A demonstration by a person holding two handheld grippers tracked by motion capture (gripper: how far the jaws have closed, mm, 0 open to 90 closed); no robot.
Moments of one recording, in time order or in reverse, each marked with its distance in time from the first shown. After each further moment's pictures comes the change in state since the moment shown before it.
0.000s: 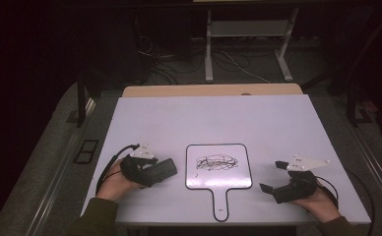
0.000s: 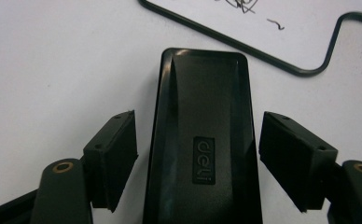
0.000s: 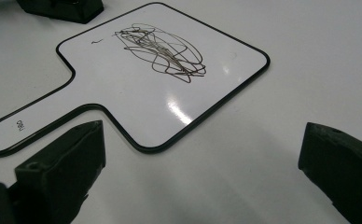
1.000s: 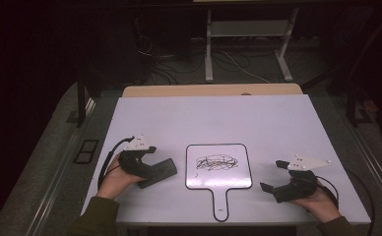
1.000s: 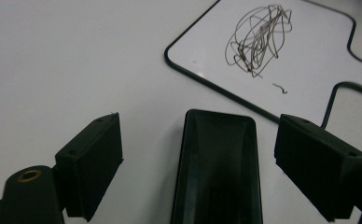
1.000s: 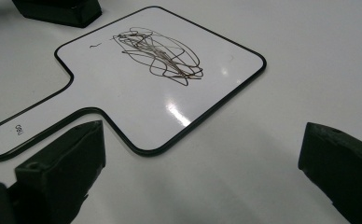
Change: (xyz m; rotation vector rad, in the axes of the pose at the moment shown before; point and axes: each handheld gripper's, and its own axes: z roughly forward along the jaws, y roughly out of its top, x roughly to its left) left arm 0.005 0.013 -0.014 -0.164 0.051 -0.068; right arm -0.001 0.000 -0.001 -0.009 -0.007 0.007
